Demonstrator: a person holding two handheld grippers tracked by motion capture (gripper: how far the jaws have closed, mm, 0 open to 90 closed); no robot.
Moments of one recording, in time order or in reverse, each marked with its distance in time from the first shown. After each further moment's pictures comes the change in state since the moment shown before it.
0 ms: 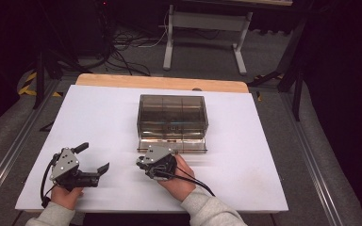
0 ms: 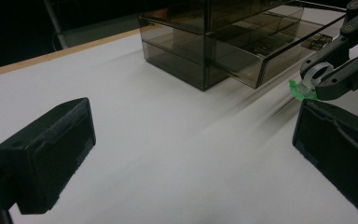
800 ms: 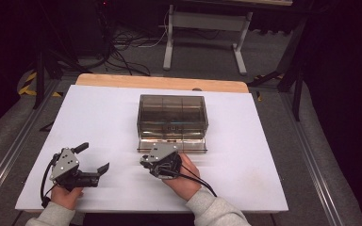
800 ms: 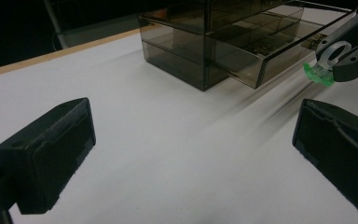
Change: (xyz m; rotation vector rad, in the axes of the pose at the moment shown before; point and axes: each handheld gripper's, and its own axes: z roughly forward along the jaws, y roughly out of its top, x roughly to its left) left arm 0.000 0.000 0.000 0.000 0.000 0.000; right arm -0.006 0.003 -0.017 0.012 0.006 -0.001
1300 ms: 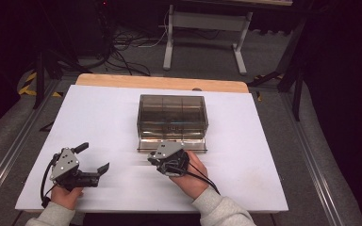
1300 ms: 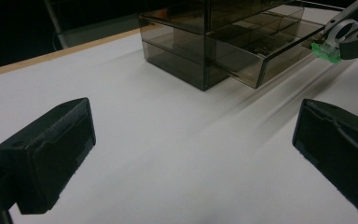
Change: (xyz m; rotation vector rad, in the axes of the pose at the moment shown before) left arm 0.000 0.000 0.000 0.001 0.001 0.000; right arm -0.011 -0.003 -0.019 0.030 -0.040 0.010
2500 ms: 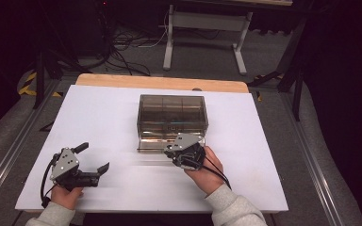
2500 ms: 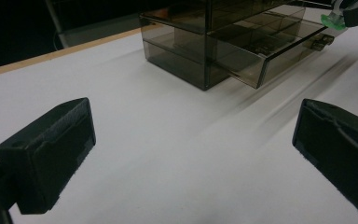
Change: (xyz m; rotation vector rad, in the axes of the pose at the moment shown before) left arm 0.000 0.000 0.000 0.002 0.005 0.001; right arm -0.028 -0.013 -0.031 0.045 -0.077 0.043
